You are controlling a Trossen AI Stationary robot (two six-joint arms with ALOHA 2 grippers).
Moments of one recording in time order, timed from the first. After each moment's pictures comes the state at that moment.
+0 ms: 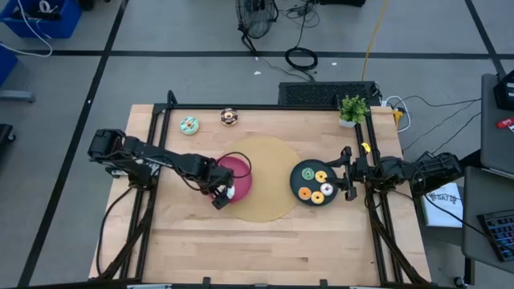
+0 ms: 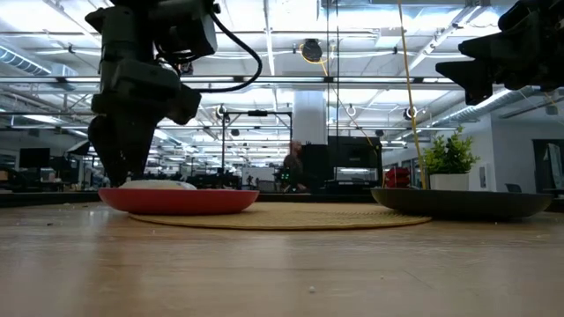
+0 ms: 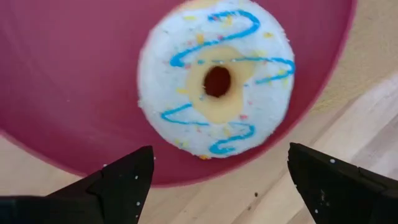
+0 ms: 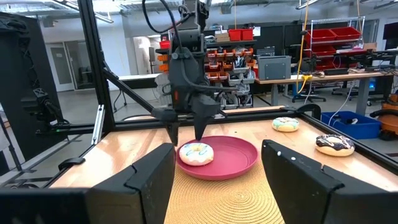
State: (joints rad) left arm -0.09 1.56 0.94 -0.78 0.13 -0.81; right arm 0.19 0.04 0.02 0.13 0.21 0.07
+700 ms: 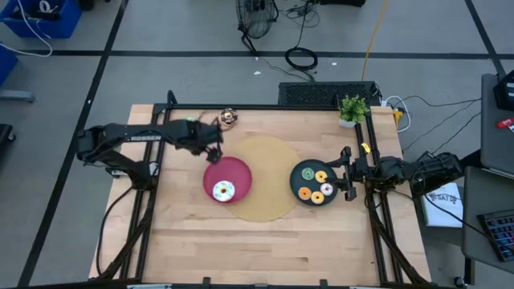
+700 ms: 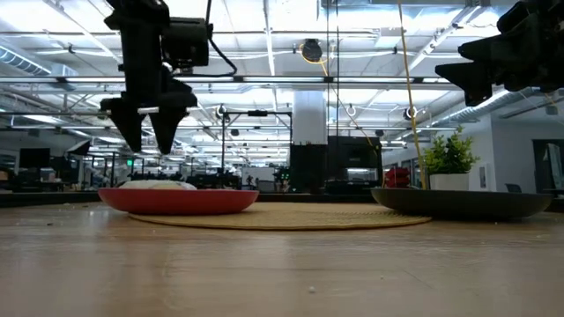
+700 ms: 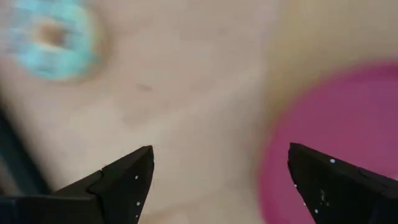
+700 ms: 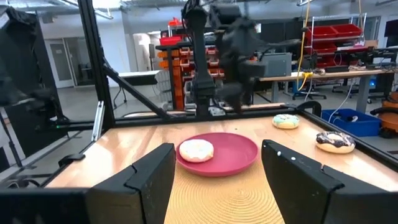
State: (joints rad) left arm 0.30 1.42 0.98 -0.99 -0.22 -0.74; right arm 0.19 0.05 0.02 0.13 0.21 0.07
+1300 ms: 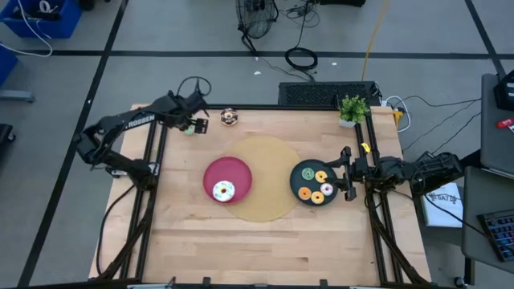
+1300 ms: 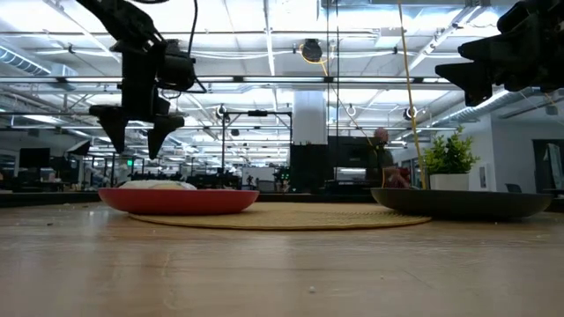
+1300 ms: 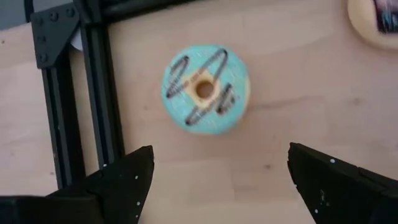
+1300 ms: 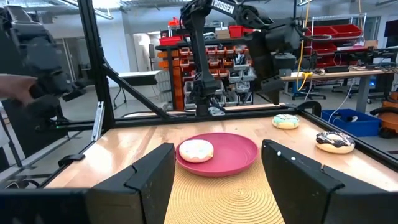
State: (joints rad) left arm 0.75 1.41 0.98 -0.96 -0.33 -0.62; right arm 0.19 0.05 0.02 0.13 0.21 0.07
